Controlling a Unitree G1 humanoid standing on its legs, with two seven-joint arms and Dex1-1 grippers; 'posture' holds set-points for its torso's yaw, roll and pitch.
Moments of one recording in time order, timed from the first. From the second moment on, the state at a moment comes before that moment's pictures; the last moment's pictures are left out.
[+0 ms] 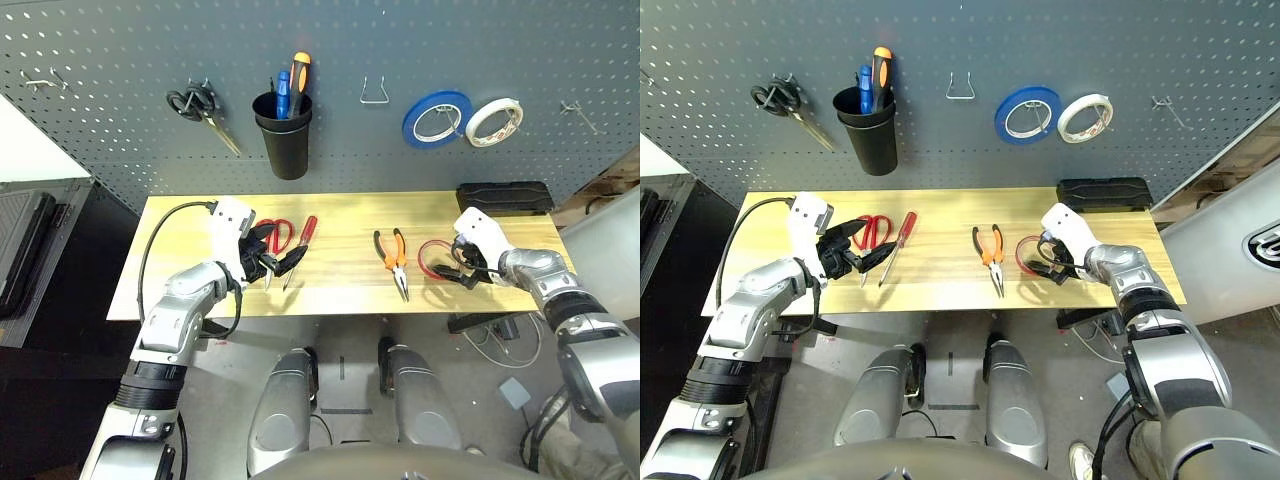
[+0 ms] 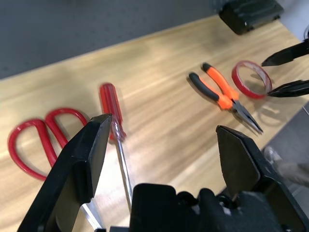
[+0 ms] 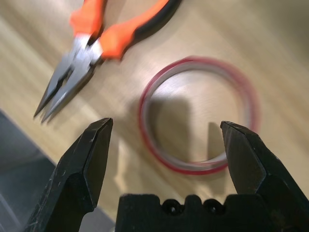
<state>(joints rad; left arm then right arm) -0.15 0.46 -0.04 -0.14 -0.26 0.50 -0.64 -0.64 -0.45 0.17 1.12 -0.16 -0.01 0.82</state>
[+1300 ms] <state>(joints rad) -0.22 0.42 -0.04 -0.45 -0.42 0.46 -0.68 -0.45 -0.62 -0.01 1.09 -0.20 -0.54 0.03</state>
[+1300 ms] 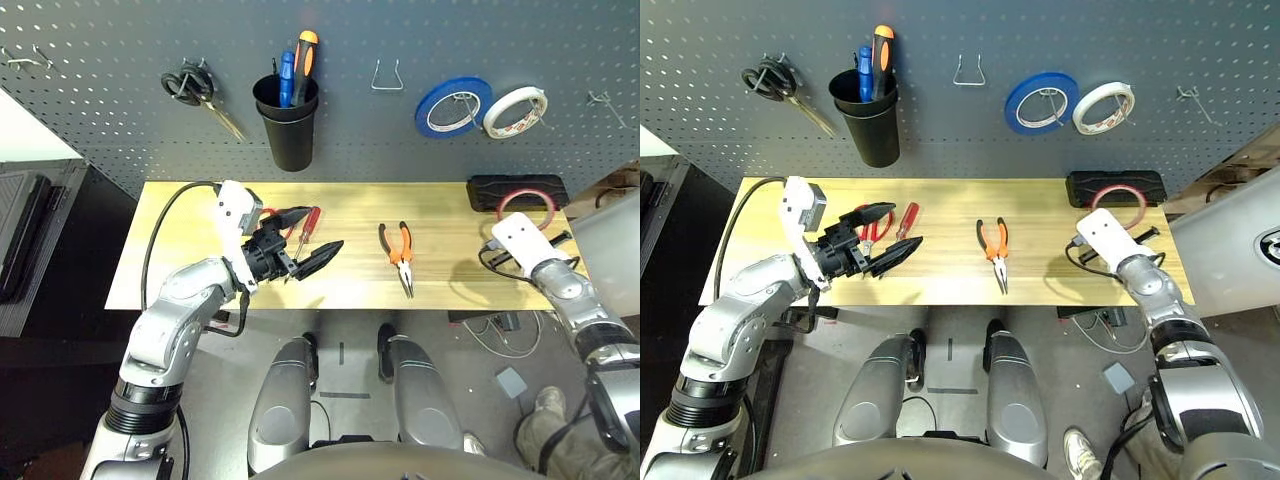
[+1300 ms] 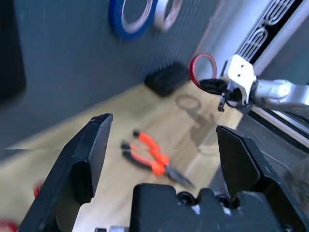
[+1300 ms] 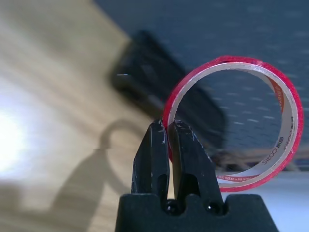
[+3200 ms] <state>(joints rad) -0.38 0.41 -0.17 -0.53 -0.42 0.43 -0.65 -0.72 -0.70 -0.10 1.25 -0.18 -0.62 0.01</state>
